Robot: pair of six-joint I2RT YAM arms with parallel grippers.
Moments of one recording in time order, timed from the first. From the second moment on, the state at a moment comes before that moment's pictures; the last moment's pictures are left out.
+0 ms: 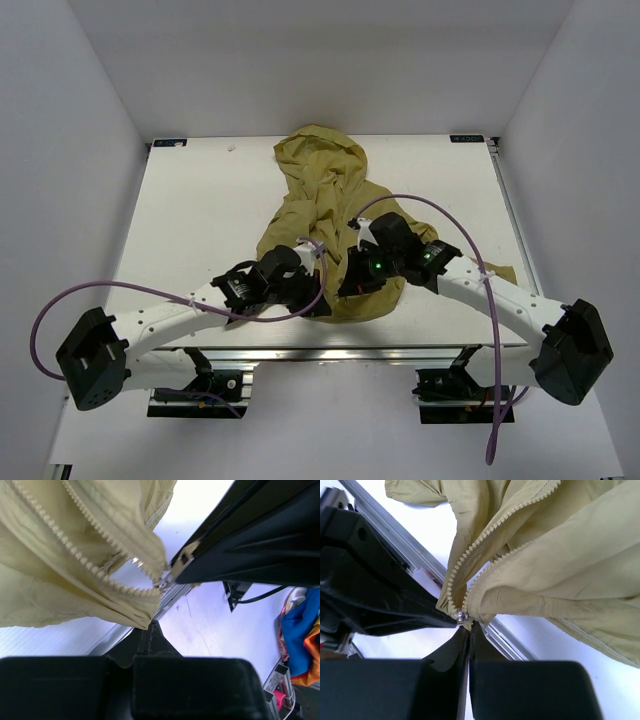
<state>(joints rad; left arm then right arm) -0.93 1.18 0.70 -0.24 0.27 -0.66 0.79 1.25 0.91 -0.47 -0.40 0.50</state>
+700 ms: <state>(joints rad) -0.95 1.04 0.79 -0.57 0.10 -0.60 0.68 1.34 1.08 -0.54 -0.66 0.17</state>
